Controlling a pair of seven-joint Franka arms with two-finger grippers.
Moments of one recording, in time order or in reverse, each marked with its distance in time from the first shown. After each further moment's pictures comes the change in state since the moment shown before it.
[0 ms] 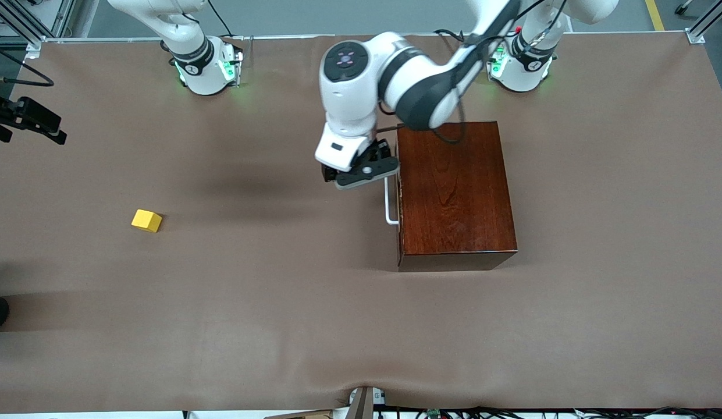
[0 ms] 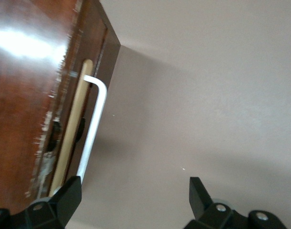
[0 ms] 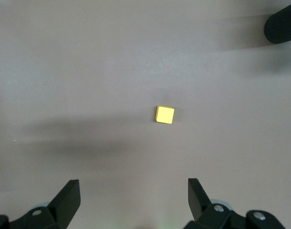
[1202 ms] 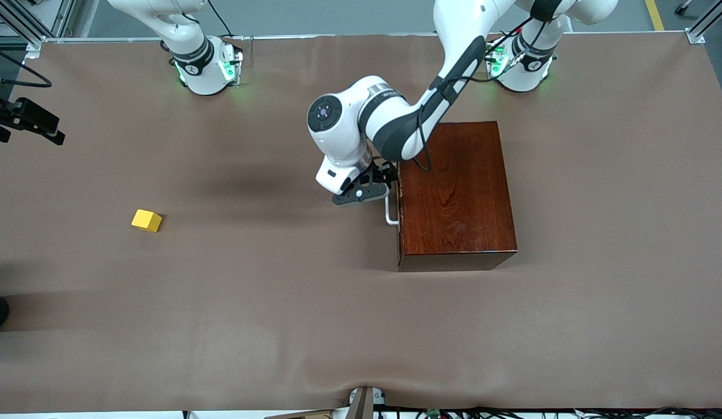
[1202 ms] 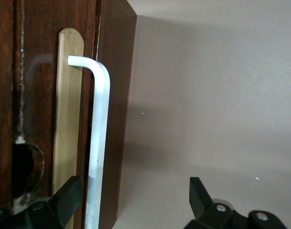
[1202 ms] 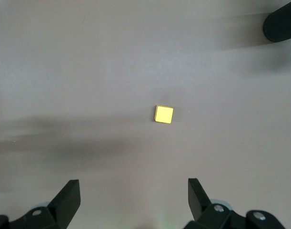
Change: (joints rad) left arm 0.004 0.133 0.014 0.003 0.040 -0.084 0.141; right arm -0.005 0.001 -0.001 -0.001 0.000 0.000 0.000
